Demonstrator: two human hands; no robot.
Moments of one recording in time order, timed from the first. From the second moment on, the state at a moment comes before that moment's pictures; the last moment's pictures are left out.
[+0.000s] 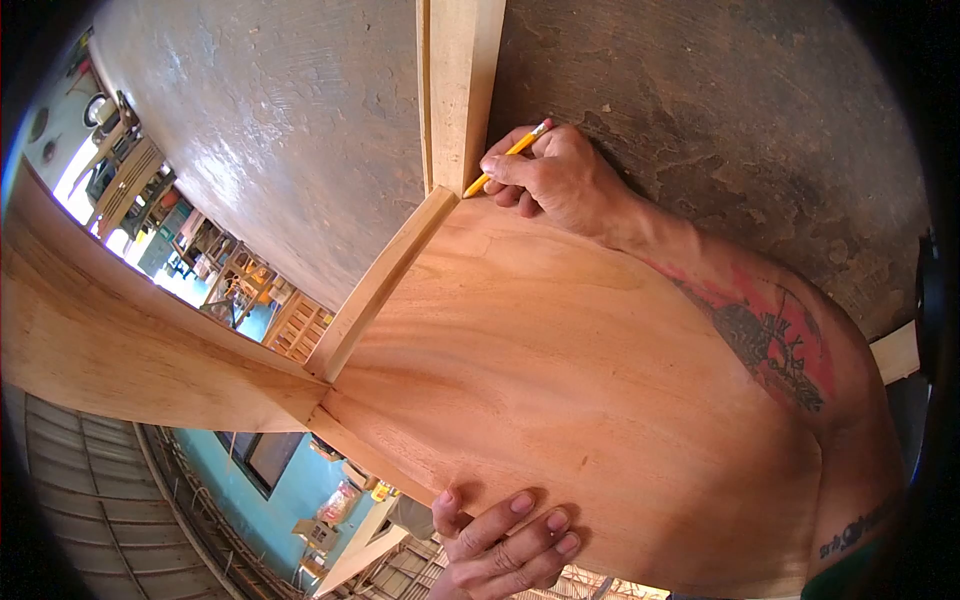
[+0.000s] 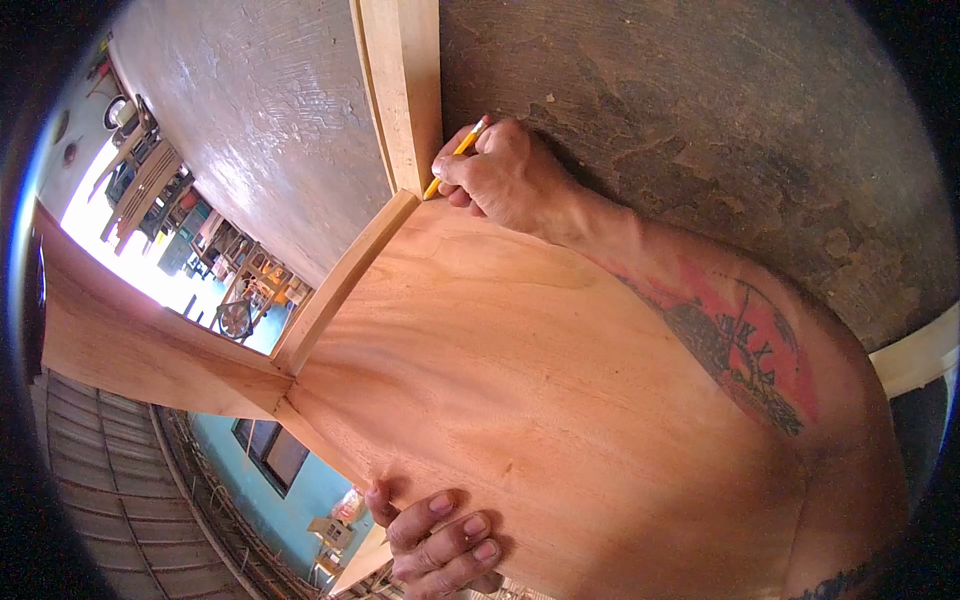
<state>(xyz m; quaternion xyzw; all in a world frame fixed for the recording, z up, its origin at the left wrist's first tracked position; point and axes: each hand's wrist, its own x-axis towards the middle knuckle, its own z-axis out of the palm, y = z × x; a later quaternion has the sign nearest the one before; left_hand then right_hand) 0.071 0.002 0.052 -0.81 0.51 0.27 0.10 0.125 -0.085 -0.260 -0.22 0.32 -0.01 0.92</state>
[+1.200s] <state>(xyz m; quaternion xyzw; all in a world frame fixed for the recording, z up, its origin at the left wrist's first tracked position) 0.089 -0.023 0.068 -0.77 0.47 0.42 0.13 0.124 -0.085 -0.263 -0.20 0.31 0.01 0.93</state>
